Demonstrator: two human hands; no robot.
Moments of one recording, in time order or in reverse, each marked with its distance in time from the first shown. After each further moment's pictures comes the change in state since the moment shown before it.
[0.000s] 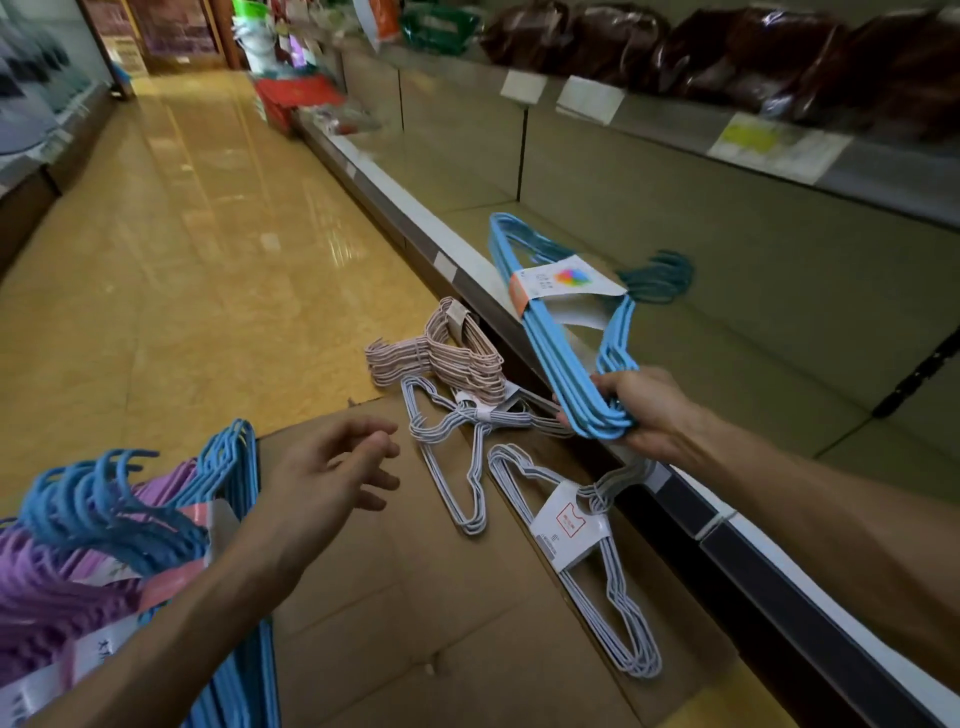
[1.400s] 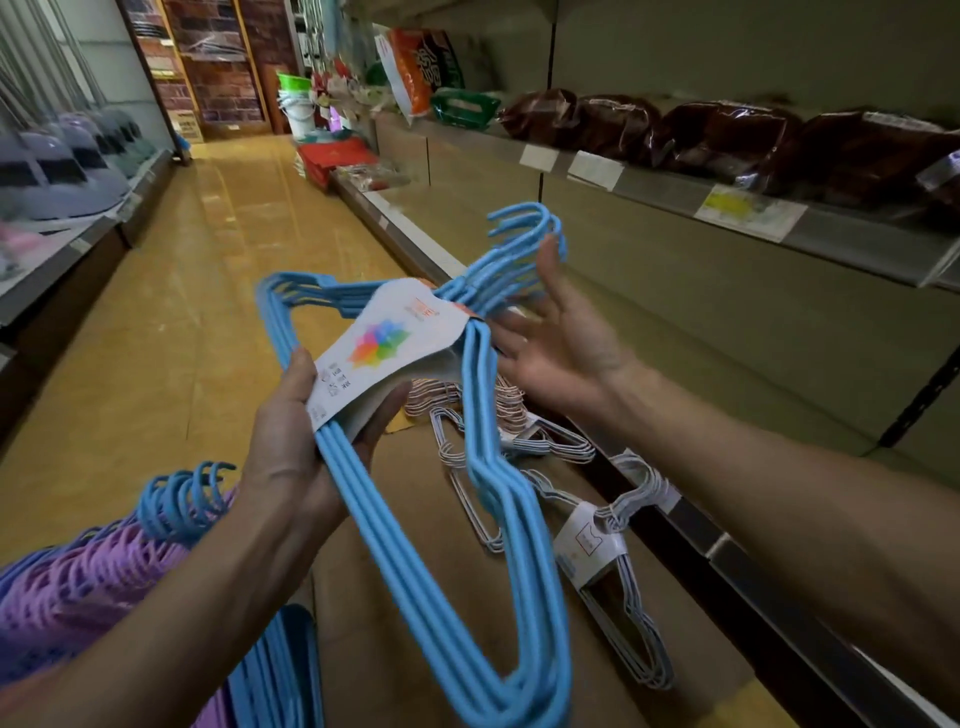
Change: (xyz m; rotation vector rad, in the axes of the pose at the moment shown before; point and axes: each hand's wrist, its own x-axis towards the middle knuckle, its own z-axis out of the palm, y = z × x) left_hand -0.013 0.079 -0.026 -1.132 0.203 -0.174; right_hand -0.080 -0.053 0.106 0.389 -0.663 -0.094
